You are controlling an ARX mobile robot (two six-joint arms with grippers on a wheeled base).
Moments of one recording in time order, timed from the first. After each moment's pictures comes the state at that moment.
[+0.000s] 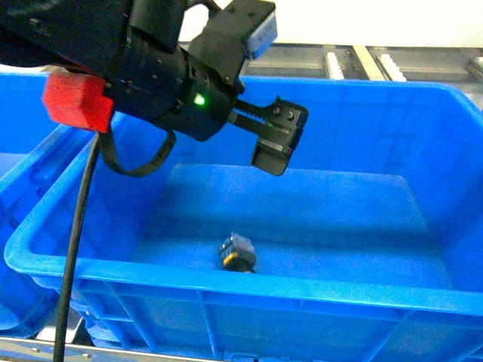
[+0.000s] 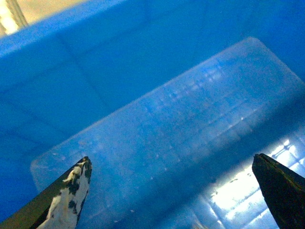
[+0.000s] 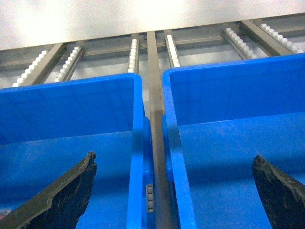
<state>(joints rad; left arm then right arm) -0.40 1.87 1.17 0.17 0.09 0.18 -0.07 0.63 0.22 0.32 0.02 0.15</state>
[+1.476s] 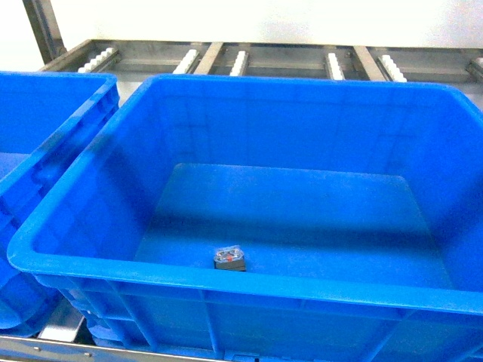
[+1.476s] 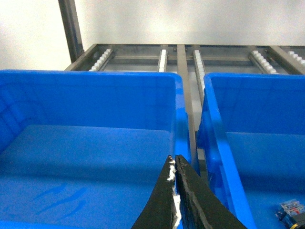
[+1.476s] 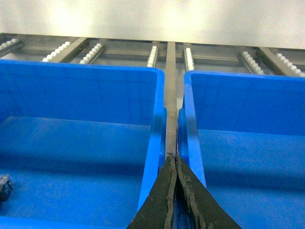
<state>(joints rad) 0.01 0.68 0.09 0.58 -0.02 0.00 0.00 0.40 0.06 0.34 0.00 0.00</state>
